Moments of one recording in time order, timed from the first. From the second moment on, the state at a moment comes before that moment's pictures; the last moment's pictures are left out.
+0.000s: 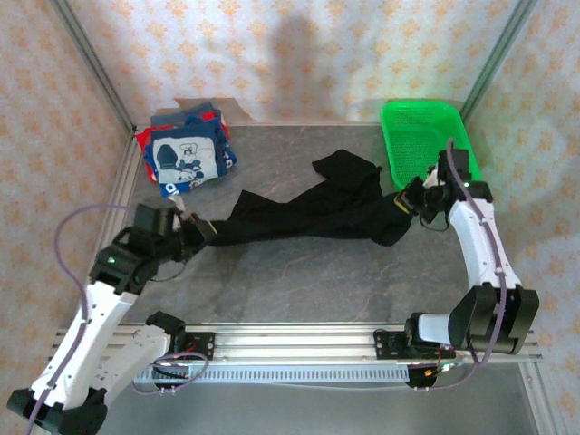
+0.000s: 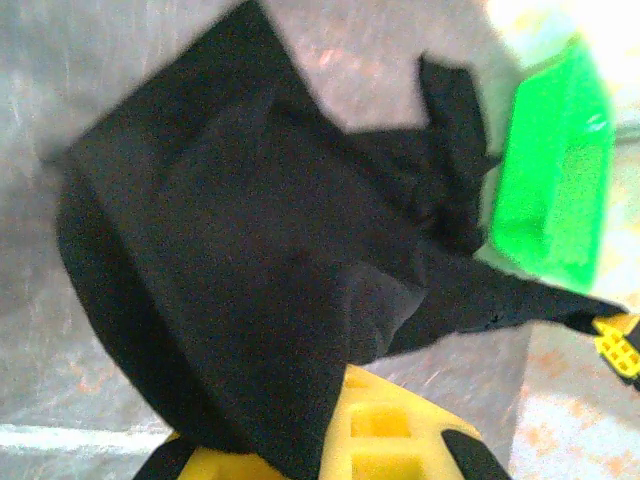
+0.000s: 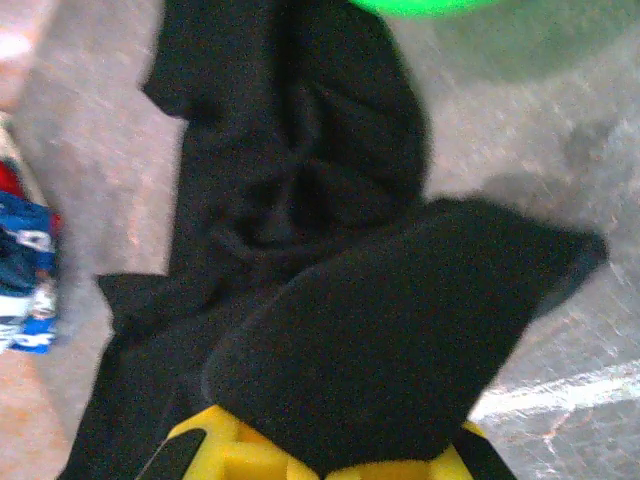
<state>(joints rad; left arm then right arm) -0.26 0.78 1.02 -0.97 0.18 -0.96 -0.12 1.29 1.20 -0.93 -0.41 0.61</state>
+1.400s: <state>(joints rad) 0.20 1.27 1.99 -1.13 0.47 -0.71 -0.31 1.30 1.57 -0.58 -0.89 1.18</state>
